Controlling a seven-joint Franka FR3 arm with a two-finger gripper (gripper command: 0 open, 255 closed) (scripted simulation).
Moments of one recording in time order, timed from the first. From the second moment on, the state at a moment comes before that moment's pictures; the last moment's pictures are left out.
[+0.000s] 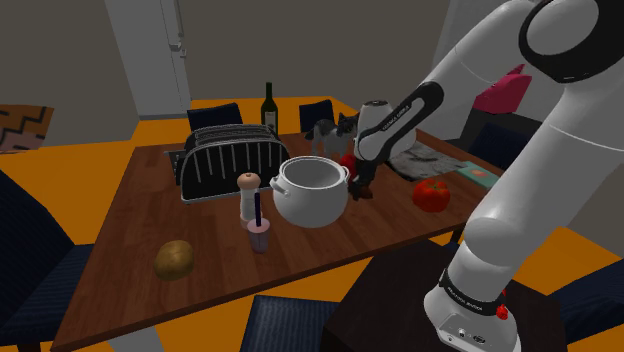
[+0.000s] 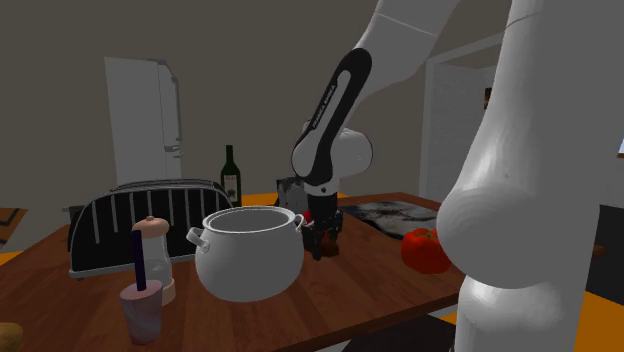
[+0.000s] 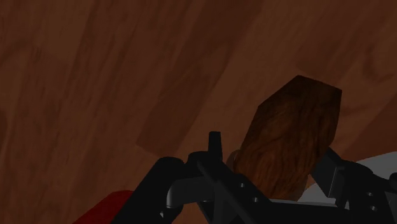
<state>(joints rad) -0.23 -0.12 -0.16 -2.66 -0.18 2.58 -0.17</state>
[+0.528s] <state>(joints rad) -0.23 -0.21 -0.15 -2.63 -0.18 2.46 -0.18</state>
